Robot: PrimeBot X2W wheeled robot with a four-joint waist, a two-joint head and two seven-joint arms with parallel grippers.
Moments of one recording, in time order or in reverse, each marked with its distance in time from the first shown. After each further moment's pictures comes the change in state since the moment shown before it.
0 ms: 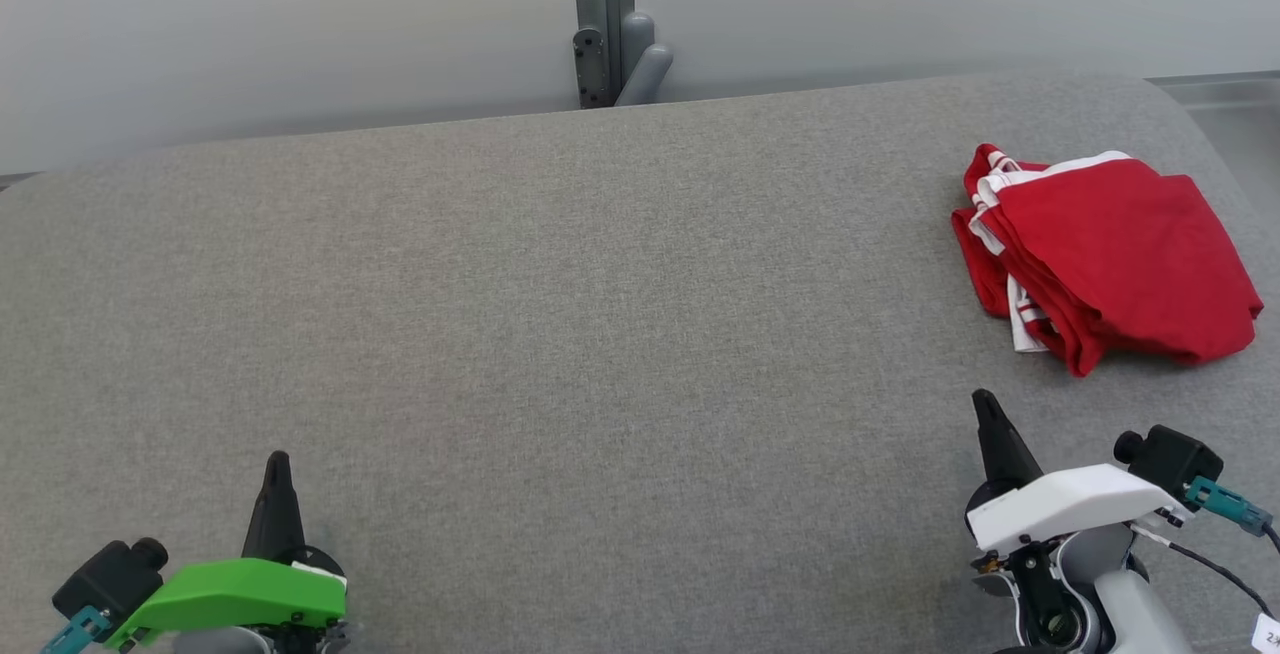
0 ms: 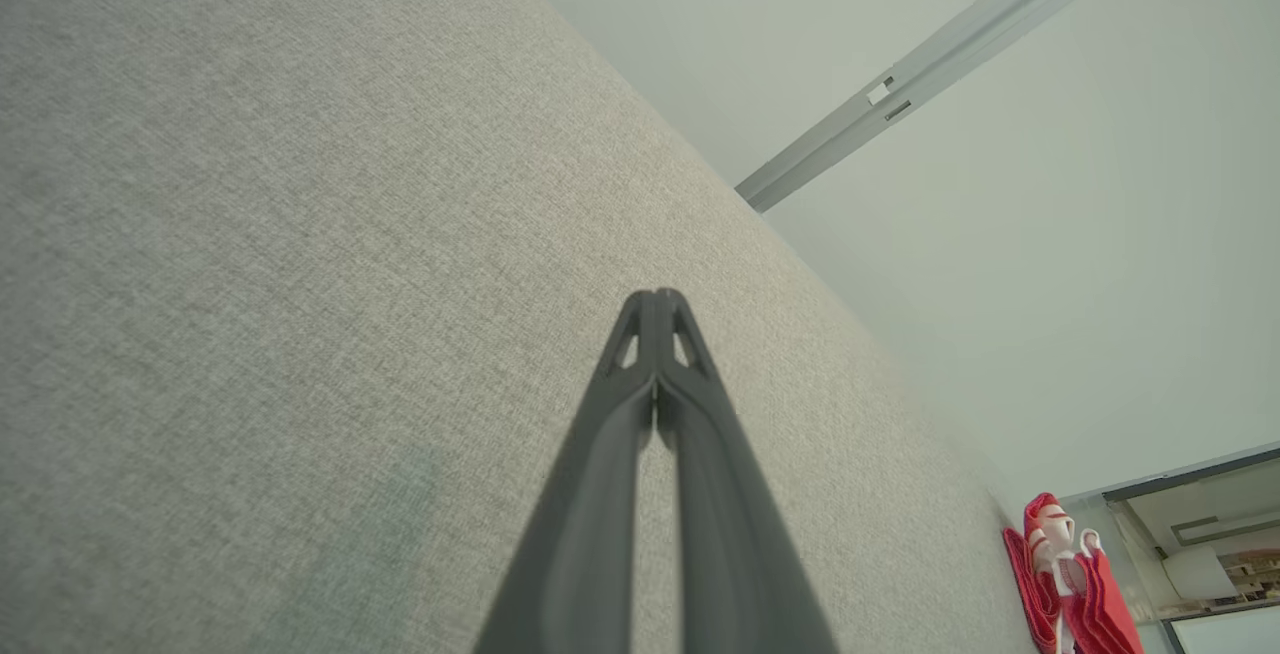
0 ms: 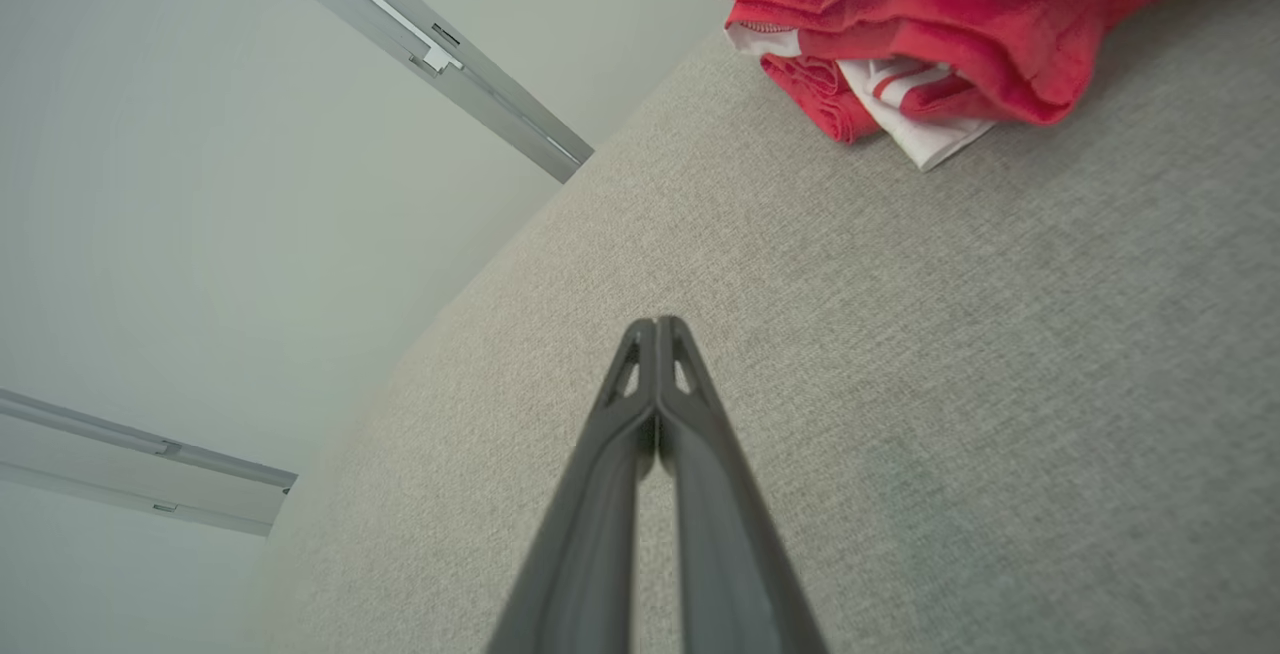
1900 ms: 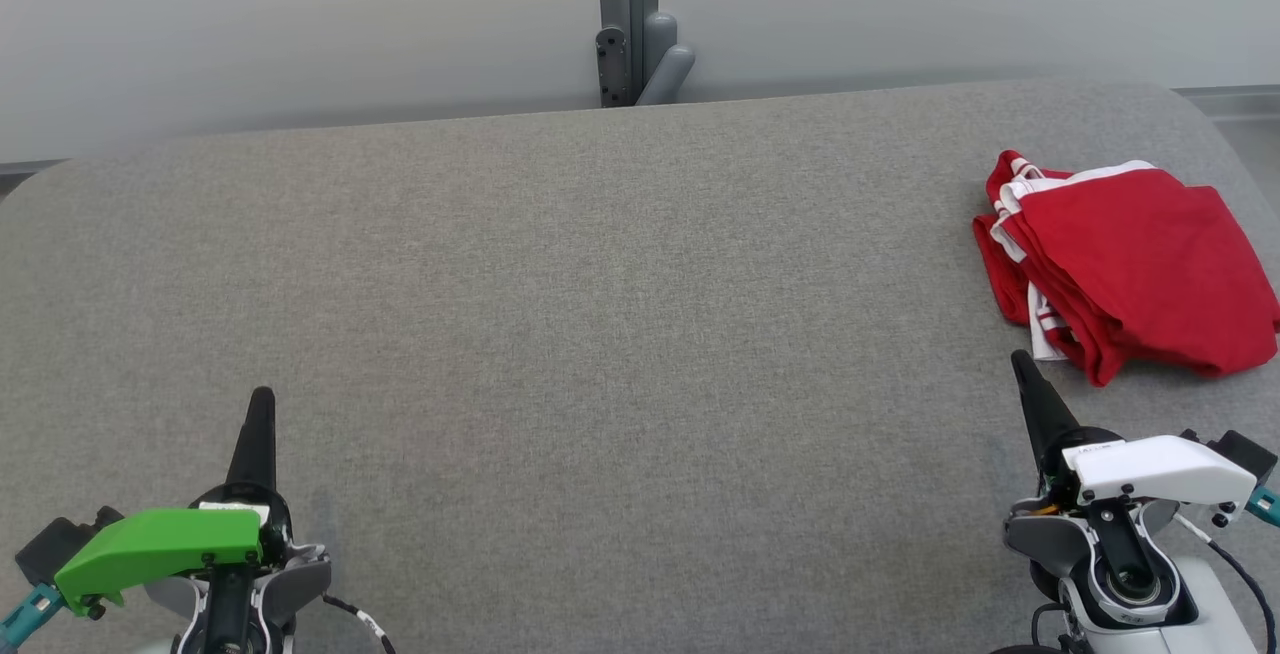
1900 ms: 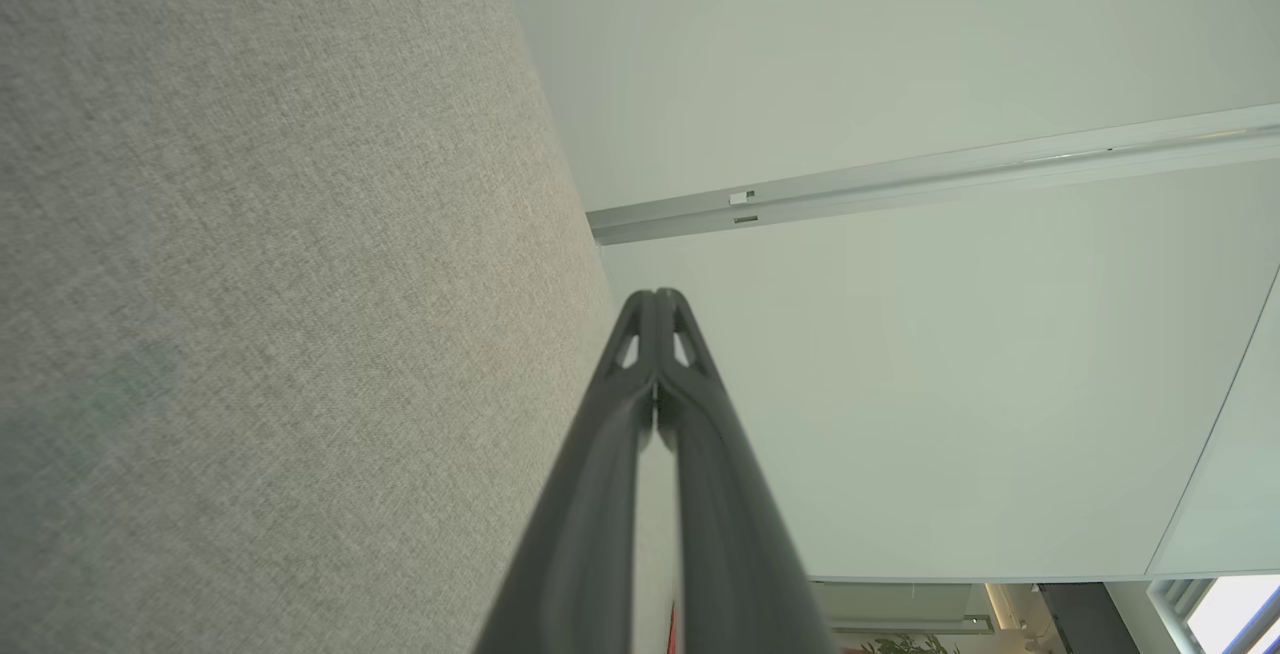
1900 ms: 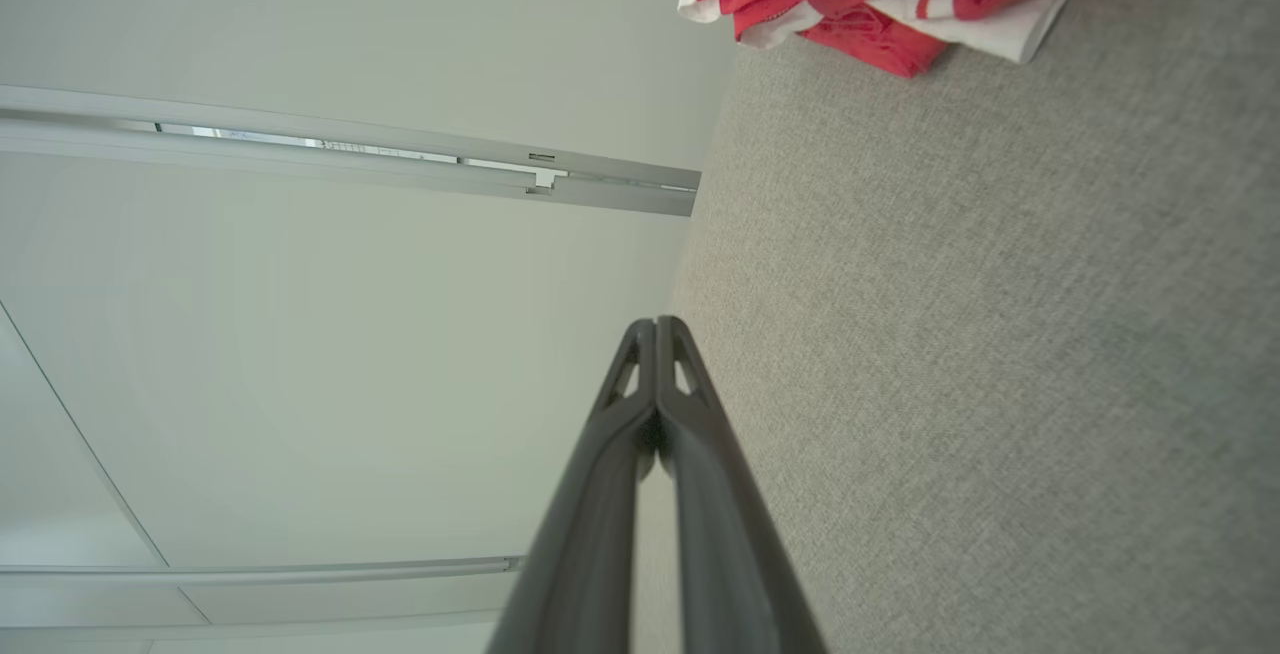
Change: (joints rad) left arm -0.067 0.002 0.042 -0.085 -0.557 0.030 0.149; right arm -0.029 -0.007 -0.098 -0.060 0.591 -0.001 0.154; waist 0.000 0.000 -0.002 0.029
